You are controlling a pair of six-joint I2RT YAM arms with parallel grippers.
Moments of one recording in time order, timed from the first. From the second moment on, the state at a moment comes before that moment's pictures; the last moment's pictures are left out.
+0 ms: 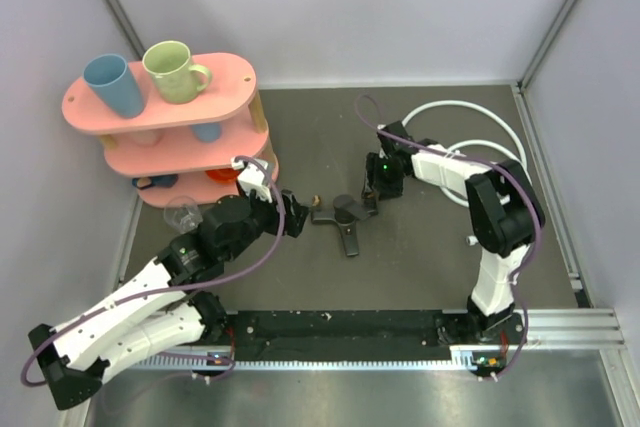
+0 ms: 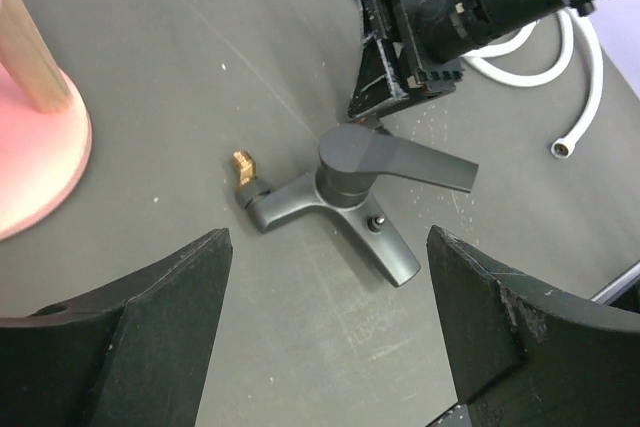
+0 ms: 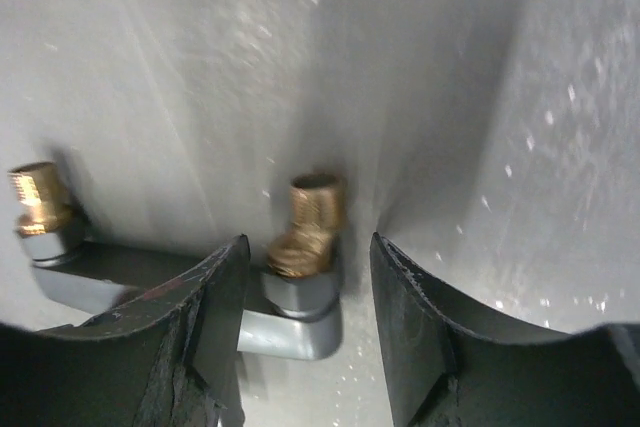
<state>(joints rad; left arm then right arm) -0.86 0.70 0.72 -0.29 -0.26 -0.39 0.48 1.89 1.28 -0.50 -0.16 0.50</state>
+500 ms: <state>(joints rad) -0.86 0.84 0.63 -0.13 -0.10 -0.61 0.67 1.38 0.68 -0.31 -0.10 1.05</state>
